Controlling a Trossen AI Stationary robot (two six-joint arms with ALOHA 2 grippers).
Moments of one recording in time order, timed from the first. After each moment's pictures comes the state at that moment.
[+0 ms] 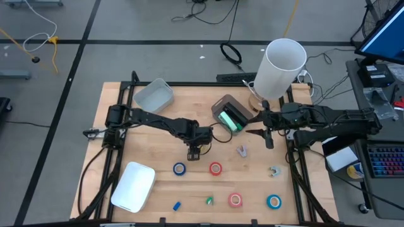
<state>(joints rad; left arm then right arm) 0.00 1.99 1.38 -0.70 0.01 -0.01 0.05 0.79 0.88 -0.49 0.06 -0.03</state>
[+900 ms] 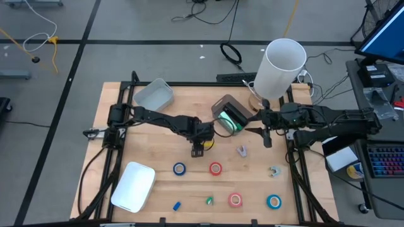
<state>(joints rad) 0.03 2.01 1.39 -0.60 0.01 -0.01 0.05 0.80 0.88 -0.49 0.11 -0.01</state>
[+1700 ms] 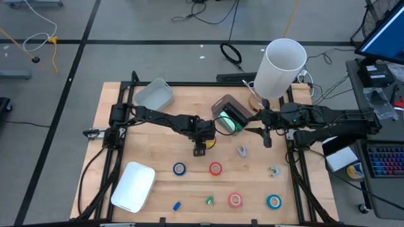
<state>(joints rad) 0.05 2.03 1.38 -0.52 0.04 0.03 0.05 0.80 0.88 -0.49 0.11 -0.01</state>
